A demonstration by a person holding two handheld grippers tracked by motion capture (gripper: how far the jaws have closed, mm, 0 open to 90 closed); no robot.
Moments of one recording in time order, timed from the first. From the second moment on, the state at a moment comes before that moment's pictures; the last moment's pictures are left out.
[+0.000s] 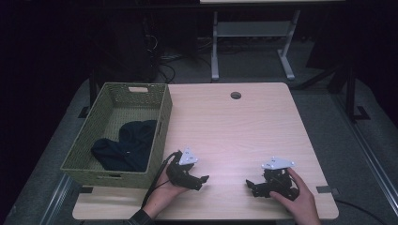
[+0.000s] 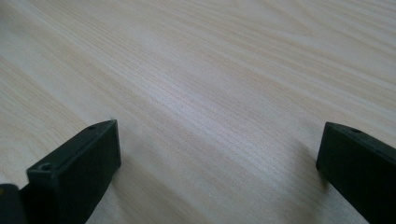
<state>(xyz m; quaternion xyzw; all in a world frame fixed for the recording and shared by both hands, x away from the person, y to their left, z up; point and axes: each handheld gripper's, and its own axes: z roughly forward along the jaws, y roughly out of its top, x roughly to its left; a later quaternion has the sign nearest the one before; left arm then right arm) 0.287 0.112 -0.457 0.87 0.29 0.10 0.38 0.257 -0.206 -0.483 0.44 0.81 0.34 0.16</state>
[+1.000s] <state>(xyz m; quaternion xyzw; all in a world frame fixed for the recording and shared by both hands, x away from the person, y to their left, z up) 0.291 0.109 -0.434 0.87 0.28 0.10 0.39 0.257 -0.206 -0.483 0.44 0.81 0.34 0.16</state>
